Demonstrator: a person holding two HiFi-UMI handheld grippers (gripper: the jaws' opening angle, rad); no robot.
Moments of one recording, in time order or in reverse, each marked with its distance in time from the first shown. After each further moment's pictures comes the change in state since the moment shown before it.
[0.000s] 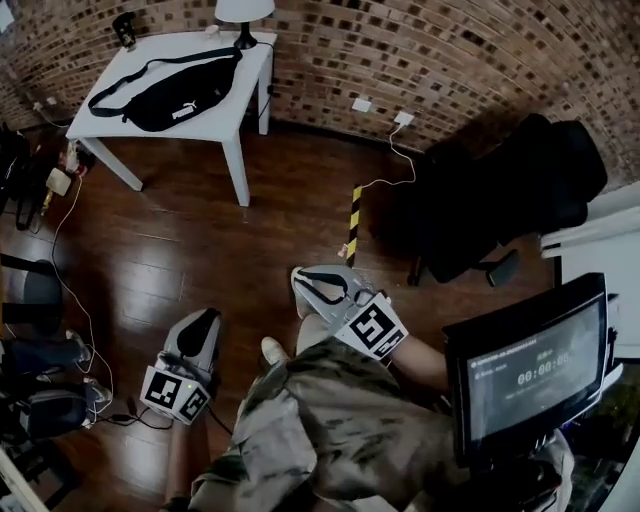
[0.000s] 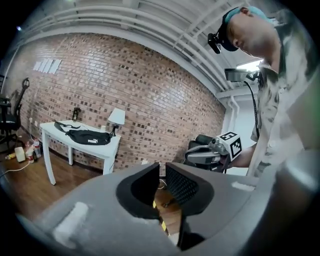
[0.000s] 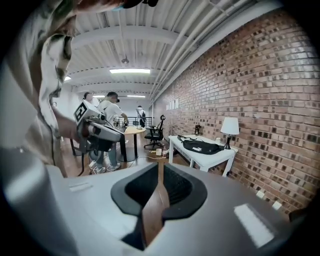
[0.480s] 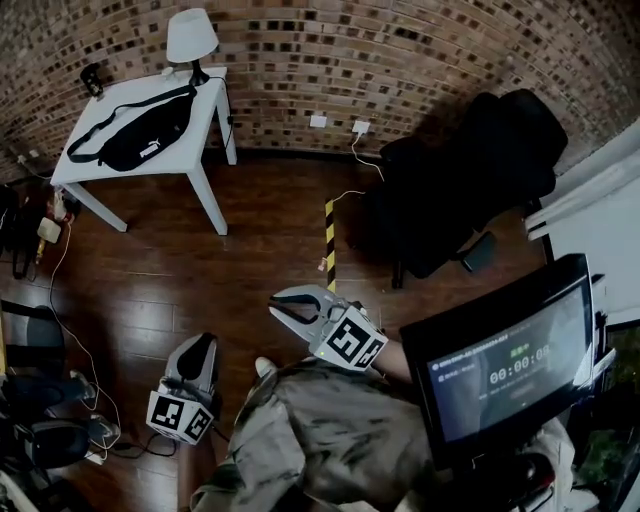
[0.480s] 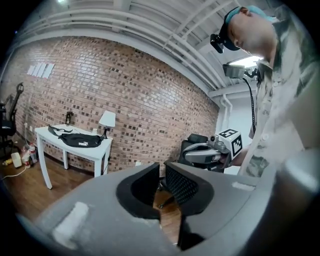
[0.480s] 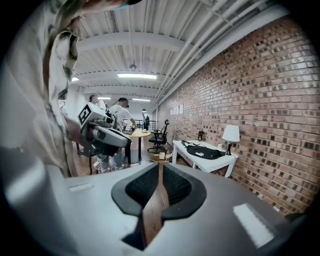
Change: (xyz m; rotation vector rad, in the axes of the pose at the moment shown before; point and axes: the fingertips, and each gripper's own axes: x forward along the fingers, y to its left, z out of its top) left arm -0.003 -0.089 -0.017 0.054 -0.011 -0.040; right arm -0.072 0.041 -0.007 -0.054 -0.066 0.032
